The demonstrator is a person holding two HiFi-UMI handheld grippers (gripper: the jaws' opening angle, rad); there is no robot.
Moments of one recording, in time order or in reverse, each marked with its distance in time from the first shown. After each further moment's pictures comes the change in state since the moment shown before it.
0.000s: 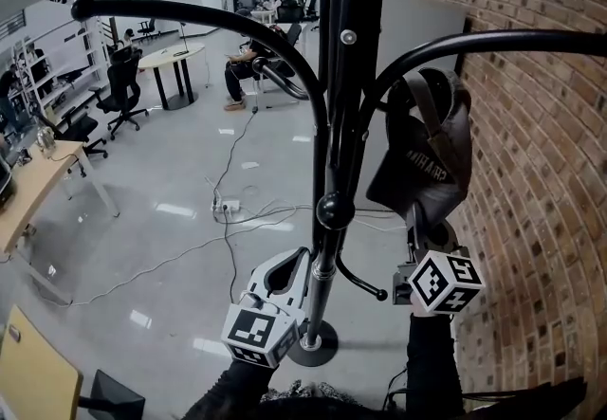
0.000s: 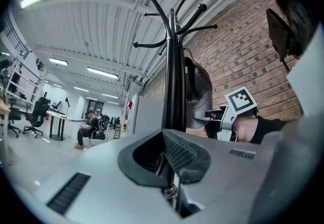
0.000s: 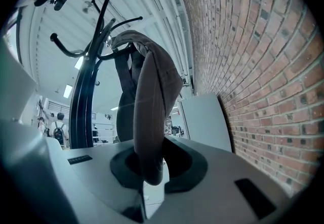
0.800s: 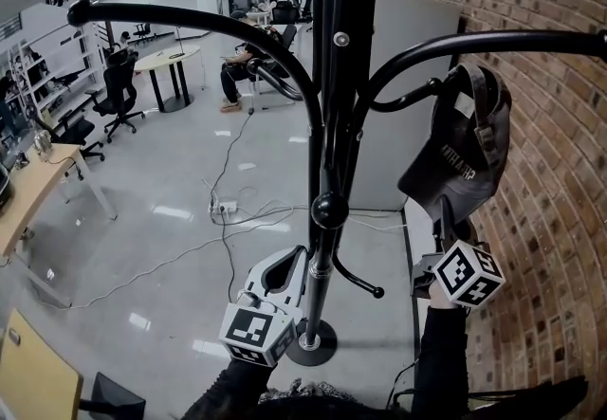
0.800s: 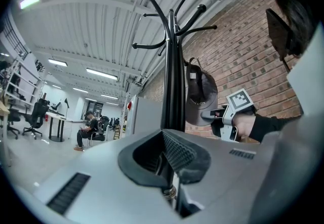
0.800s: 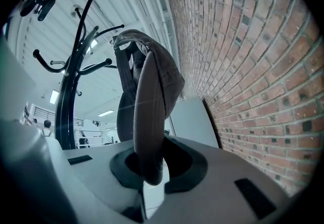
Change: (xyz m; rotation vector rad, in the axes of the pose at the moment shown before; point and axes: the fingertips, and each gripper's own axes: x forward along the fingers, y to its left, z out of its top) left arm 0.001 0.000 0.004 0.005 -0.009 -0.005; right arm -0.017 -0.056 0.023 0.063 -0.047 -0.130
